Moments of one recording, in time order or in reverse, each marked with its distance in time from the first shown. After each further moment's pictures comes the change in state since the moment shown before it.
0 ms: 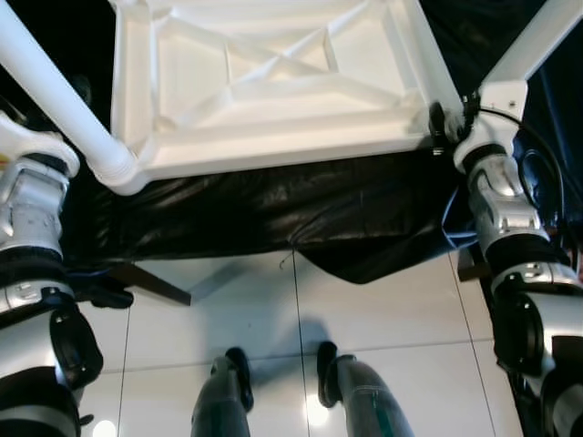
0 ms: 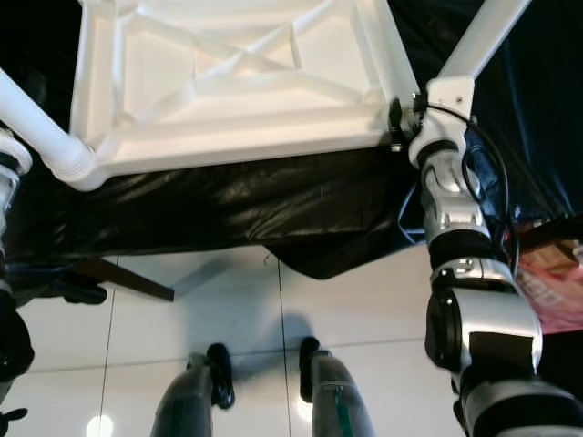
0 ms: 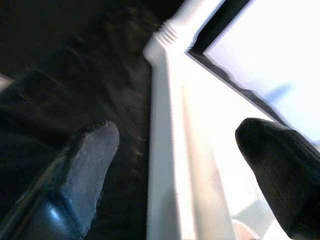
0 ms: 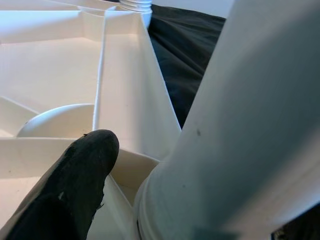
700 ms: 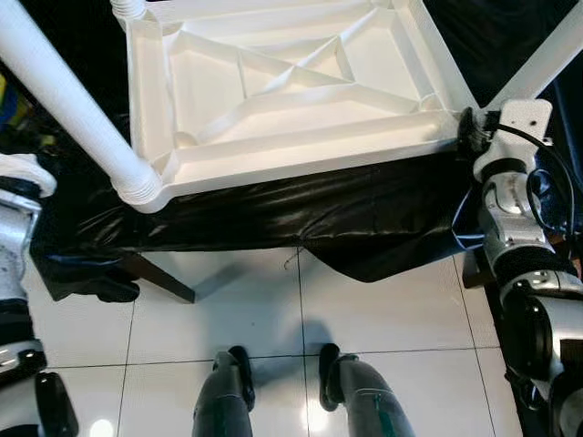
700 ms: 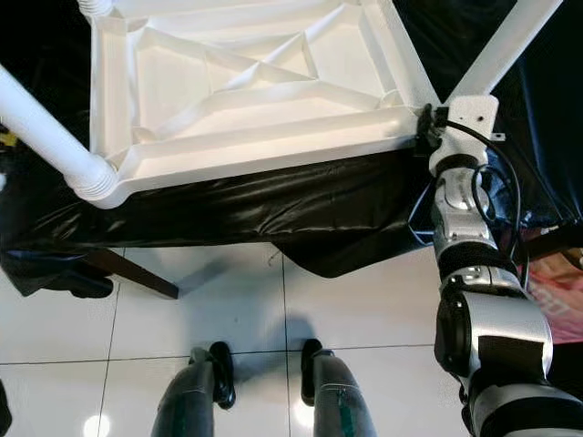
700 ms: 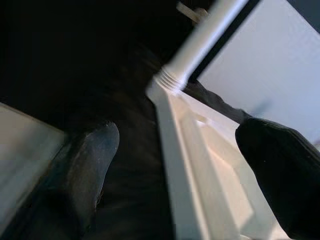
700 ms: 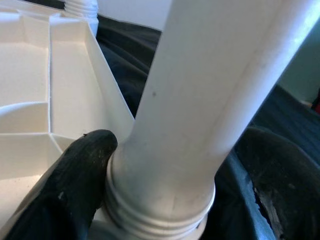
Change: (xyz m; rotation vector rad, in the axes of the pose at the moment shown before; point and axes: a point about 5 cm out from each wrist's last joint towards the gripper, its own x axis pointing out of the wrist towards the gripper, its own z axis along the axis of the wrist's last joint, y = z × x) left arm -0.031 0.003 0.034 0.099 -0.083 -0.038; right arm -0.025 -0.034 -0.022 -0.058 -0.050 -0.287
